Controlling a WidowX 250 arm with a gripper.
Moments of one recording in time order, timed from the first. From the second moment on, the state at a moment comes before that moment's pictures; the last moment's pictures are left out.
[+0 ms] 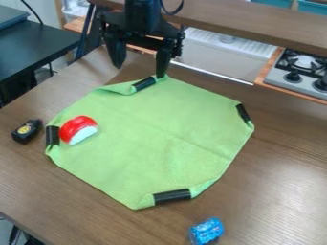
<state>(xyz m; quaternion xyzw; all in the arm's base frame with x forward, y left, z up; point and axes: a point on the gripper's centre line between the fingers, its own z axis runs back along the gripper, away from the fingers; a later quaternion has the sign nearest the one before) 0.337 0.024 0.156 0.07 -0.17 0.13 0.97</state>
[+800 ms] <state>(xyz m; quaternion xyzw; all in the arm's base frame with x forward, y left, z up) 0.336 0.095 0.108 0.07 -0.13 -0.01 0.99</state>
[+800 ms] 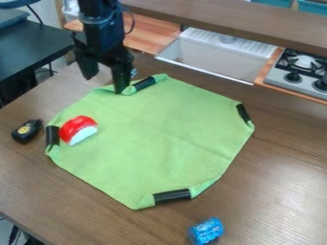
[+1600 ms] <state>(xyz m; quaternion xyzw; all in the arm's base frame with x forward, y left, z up) 0.316 0.123 0.057 0.13 -0.07 -0.07 0.99</state>
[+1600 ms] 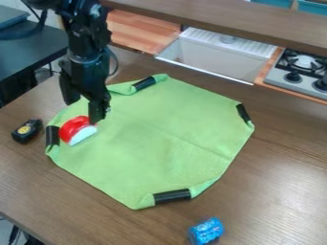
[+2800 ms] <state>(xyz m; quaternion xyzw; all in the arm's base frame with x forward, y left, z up) 0.302 0.131 0.024 0.10 -0.03 -0.08 0.99</state>
